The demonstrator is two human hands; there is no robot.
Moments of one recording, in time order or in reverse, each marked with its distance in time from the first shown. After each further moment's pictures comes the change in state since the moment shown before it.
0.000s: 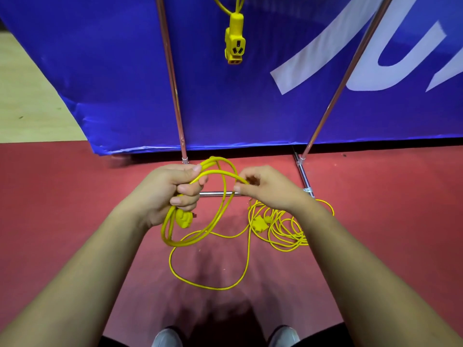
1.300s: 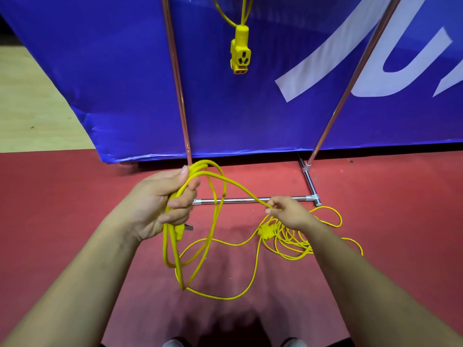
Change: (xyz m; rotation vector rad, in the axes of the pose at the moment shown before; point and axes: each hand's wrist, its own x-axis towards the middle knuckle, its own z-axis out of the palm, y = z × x) left_hand -0.023 0.012 -0.007 -0.097 0.011 0.066; right_hand 0.001 0.109 0.014 -0.043 0.085 0.341
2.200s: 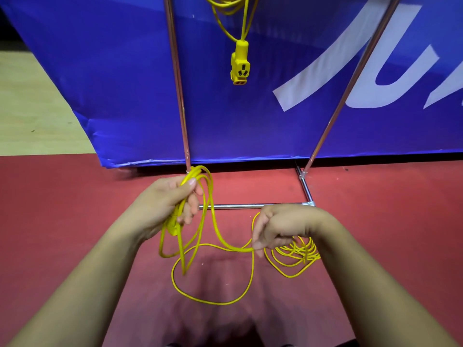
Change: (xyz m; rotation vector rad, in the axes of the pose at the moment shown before) left_hand 0.006 -0.008 0.000 0.406 0.175 0.121; right_hand -0.065 -0.113 -0.037 -0.027 -0.809 -0.024
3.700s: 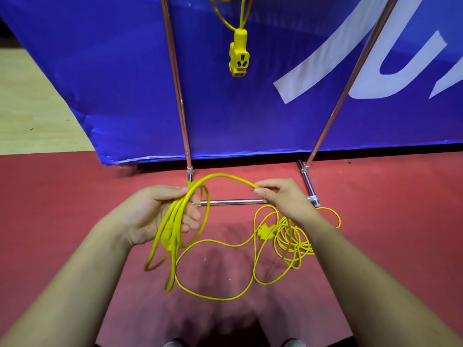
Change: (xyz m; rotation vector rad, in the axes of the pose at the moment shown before) left_hand -0.005 -0.002 -0.019 -0.332 -0.162 -0.371; right_hand 0.048 0.051 -0.015 0.355 0.945 -0.276
